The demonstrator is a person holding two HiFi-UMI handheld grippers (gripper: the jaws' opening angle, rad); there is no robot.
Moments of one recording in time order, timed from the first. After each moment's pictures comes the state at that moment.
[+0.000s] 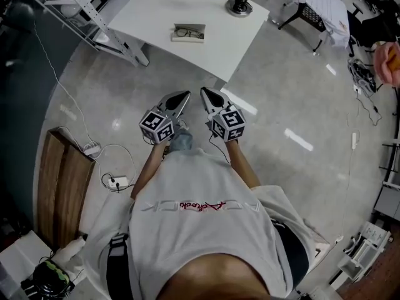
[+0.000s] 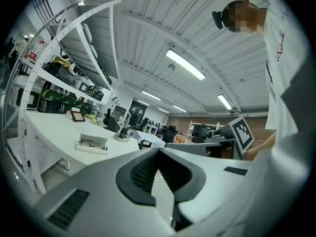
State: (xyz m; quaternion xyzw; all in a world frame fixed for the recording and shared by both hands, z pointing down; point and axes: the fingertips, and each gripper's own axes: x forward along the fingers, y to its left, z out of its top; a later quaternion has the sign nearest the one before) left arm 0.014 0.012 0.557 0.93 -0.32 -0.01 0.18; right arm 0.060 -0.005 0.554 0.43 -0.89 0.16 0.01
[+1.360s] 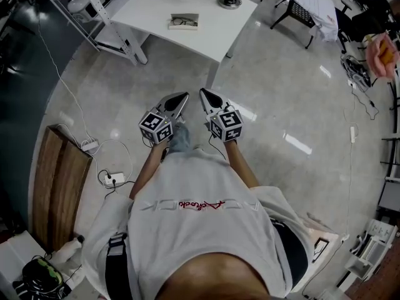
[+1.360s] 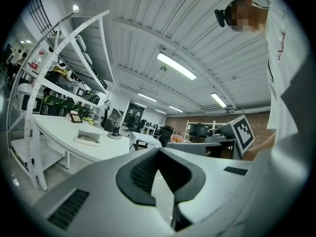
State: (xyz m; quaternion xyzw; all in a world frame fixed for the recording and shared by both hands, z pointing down) left arm 0.026 0.140 0.556 0.94 -0.31 -0.01 0.15; right arm 0.075 0.124 0.549 0.44 -0.89 0.12 0.01
